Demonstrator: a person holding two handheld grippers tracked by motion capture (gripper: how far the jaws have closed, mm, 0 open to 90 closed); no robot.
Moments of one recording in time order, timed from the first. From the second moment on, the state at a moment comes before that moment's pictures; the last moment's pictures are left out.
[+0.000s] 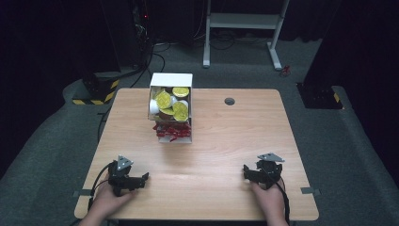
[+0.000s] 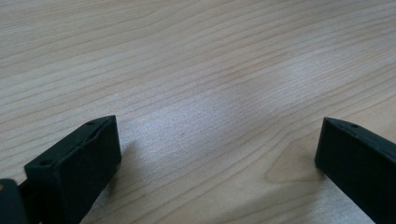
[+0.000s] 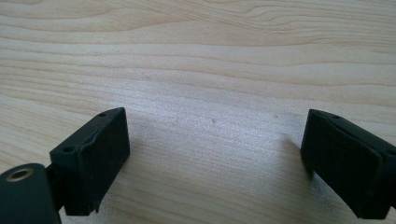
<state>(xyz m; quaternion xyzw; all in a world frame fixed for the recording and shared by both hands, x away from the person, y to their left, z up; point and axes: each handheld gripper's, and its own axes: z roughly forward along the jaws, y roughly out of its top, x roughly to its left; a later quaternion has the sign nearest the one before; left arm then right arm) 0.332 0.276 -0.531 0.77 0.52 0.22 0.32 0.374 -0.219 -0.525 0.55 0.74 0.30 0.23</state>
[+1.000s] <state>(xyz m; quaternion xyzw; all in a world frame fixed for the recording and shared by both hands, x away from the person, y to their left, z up) 0.332 0.276 -0.531 0.77 0.51 0.22 0.32 0.374 -0.220 -0.525 0.55 0.74 0.30 0.23</state>
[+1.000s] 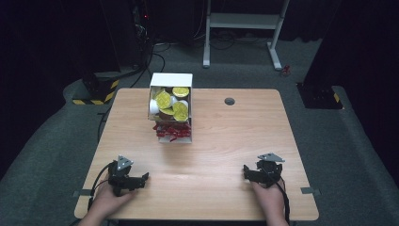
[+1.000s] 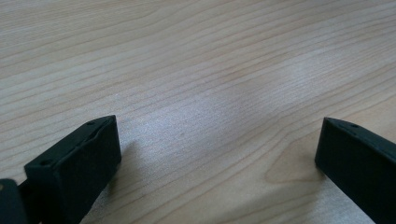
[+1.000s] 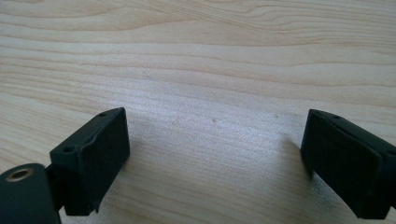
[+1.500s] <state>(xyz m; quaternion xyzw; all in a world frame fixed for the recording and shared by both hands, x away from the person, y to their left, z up) 0.332 0.276 -0.531 0.77 0.51 0.22 0.32 0.373 -0.221 -0.524 0.55 0.75 0.30 0.23</state>
